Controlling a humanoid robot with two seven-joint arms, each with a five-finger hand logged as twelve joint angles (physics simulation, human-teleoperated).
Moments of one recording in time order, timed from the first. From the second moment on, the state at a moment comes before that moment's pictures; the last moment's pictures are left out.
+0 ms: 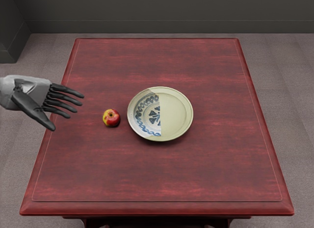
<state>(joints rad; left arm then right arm) -1.10 1.10 -0.32 -1.44 -0.03 -0.61 0.58 -0.04 0.00 -0.08 0.25 0.03 -0.04 0.03</state>
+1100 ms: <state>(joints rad) -1.80 0.68 0.47 -1.72 0.22 0.60 0.61 -0.05 0.00 -0.08 0.25 0.03 -0.04 0.02</state>
